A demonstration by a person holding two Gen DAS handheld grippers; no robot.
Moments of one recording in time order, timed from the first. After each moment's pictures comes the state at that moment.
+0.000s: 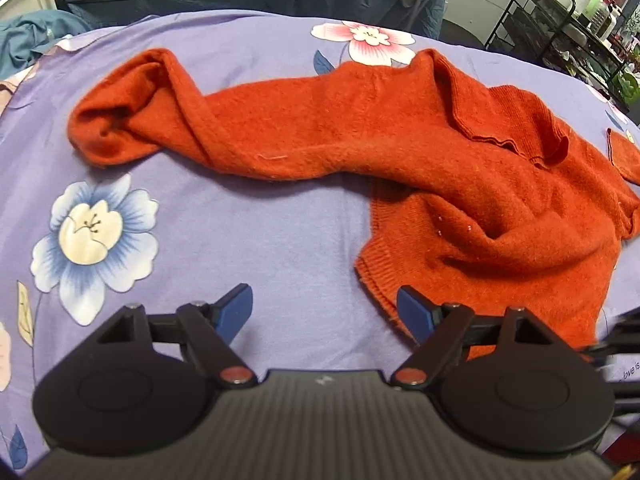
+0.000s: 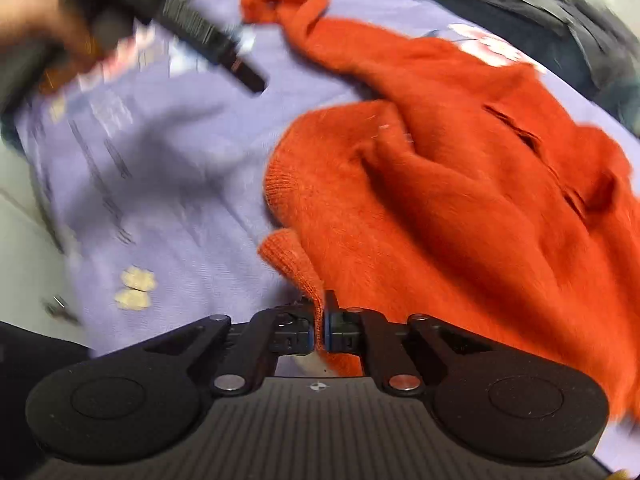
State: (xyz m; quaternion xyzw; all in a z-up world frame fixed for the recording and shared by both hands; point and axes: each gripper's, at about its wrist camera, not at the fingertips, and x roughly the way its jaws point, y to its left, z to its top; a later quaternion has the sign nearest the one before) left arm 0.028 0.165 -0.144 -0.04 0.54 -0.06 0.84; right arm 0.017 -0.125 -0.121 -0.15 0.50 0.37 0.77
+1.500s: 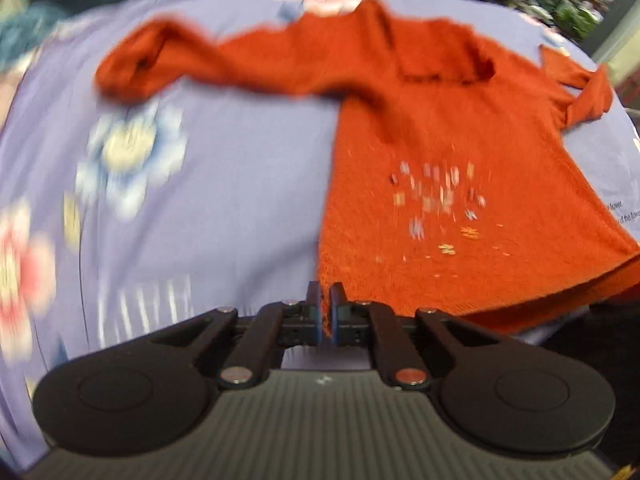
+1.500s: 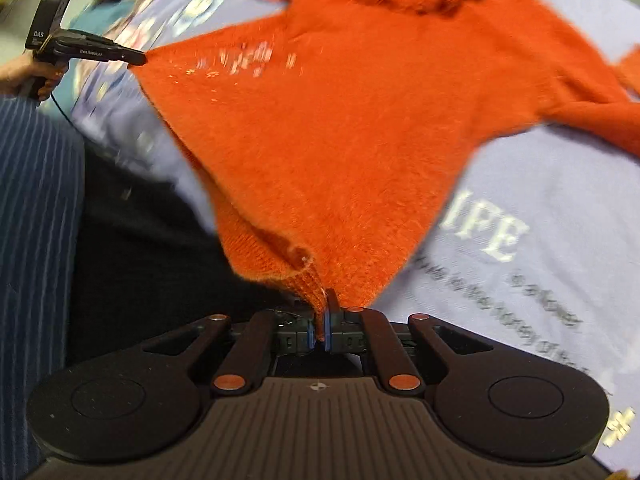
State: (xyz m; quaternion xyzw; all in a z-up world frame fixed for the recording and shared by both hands) left arm -0.091 0.195 -0.096 -0.01 0.60 -0.13 0.79; right arm -0.064 -0.310 -0.062 -0.07 0.64 0.35 0.68
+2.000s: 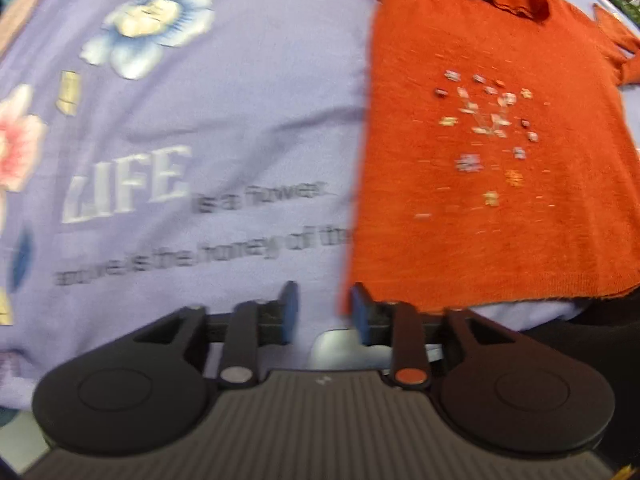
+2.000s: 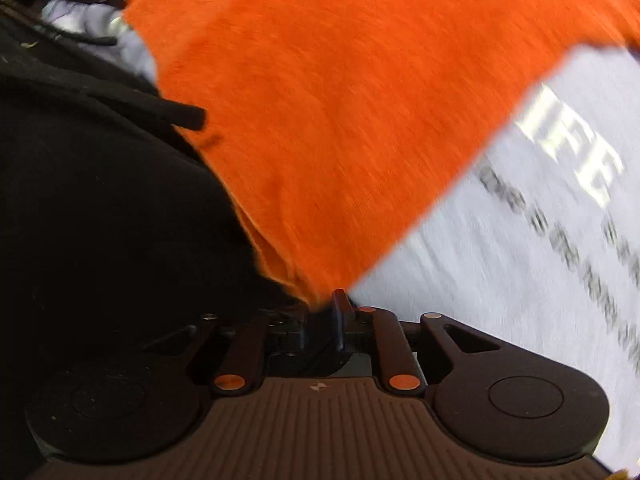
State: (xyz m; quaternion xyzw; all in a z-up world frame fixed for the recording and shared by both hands) left arm -0.126 0.194 -0.160 0.01 0.64 -0.06 0.77; right arm -0.090 -0.288 -0.160 -0.13 0.71 0.34 0.61
